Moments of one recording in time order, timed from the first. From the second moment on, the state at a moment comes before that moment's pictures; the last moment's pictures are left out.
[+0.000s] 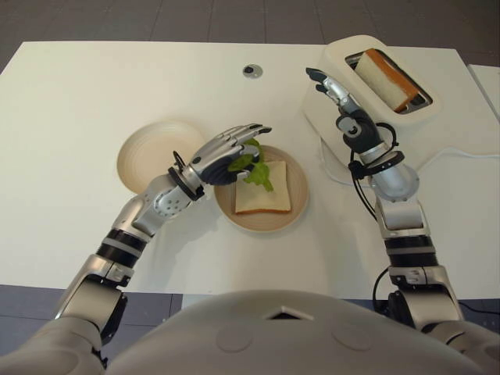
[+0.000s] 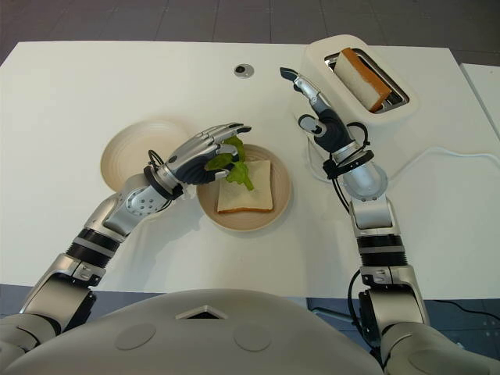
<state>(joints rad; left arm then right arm) -0.19 0.45 -0.38 0.16 0.60 -0.64 -0.02 -0.15 -0.38 0.02 0.03 -0.08 -0.46 0.30</state>
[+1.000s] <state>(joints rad) -0.16 0.37 -0.35 0.03 0.26 -0.65 -0.13 -0.12 -0.39 -0.06 -0.24 -0.21 -0.44 0.21</state>
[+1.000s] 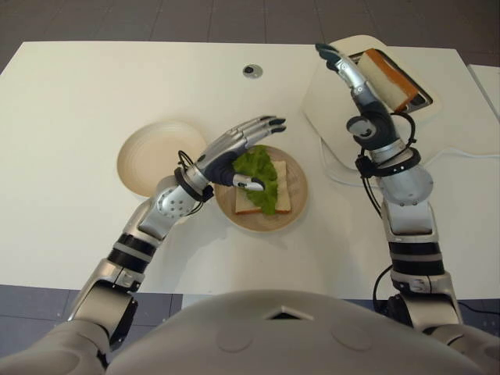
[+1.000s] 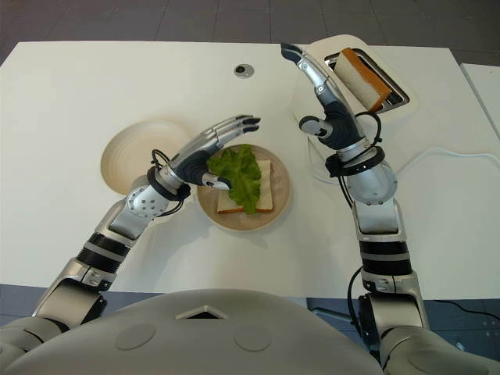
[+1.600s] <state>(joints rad) -0.15 0.34 -0.31 0.04 0.21 -0.67 -0.23 -0.13 -0.65 -0.18 0.07 -0.63 -0.24 0.02</state>
